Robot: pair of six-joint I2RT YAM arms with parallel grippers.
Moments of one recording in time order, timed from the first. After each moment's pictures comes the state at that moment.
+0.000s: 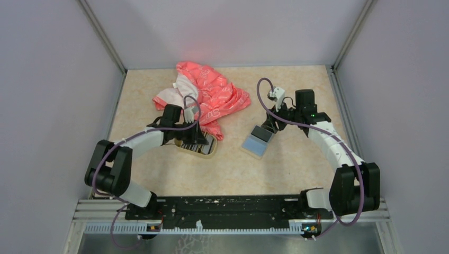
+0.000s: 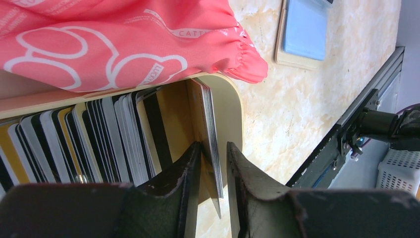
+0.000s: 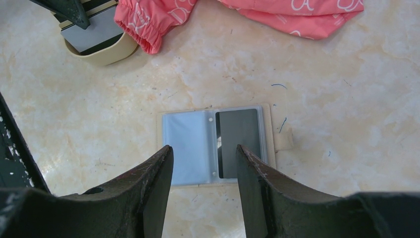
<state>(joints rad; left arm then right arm) -0.34 1.53 0.78 -0.13 0.60 -0.33 0.15 1.30 0.93 -0.39 -0.73 -0.42</state>
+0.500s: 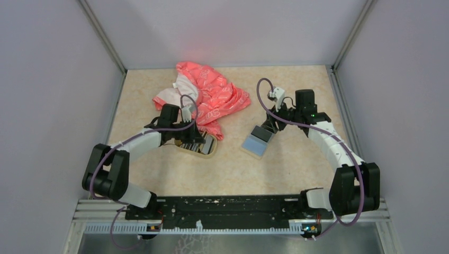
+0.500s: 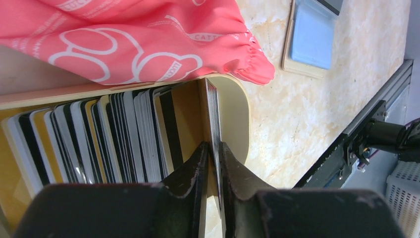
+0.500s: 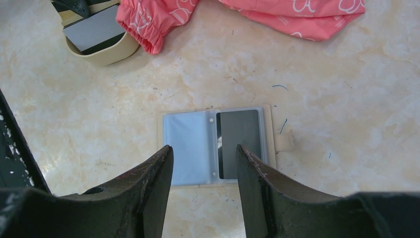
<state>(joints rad) -0.33 1.48 0.77 -0.14 0.56 -0.34 0.15 1.30 0.93 -0.39 -0.74 -0.43</state>
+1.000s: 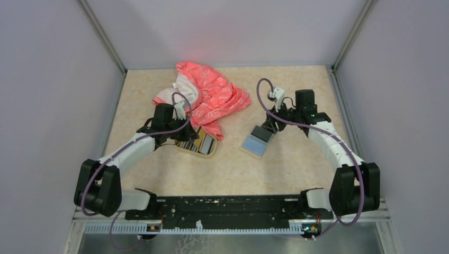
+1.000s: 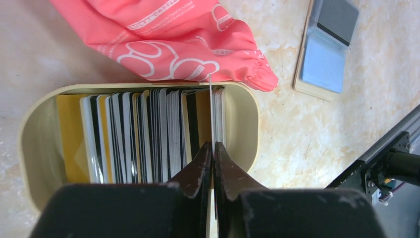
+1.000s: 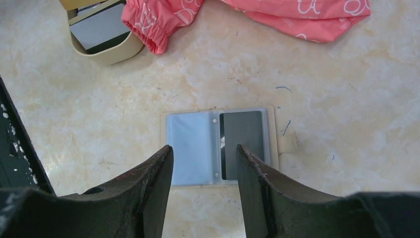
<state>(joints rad) -0.32 1.34 0.75 -0.17 0.41 -0.34 0.15 1.30 0.93 -0.39 -0.75 -0.43</state>
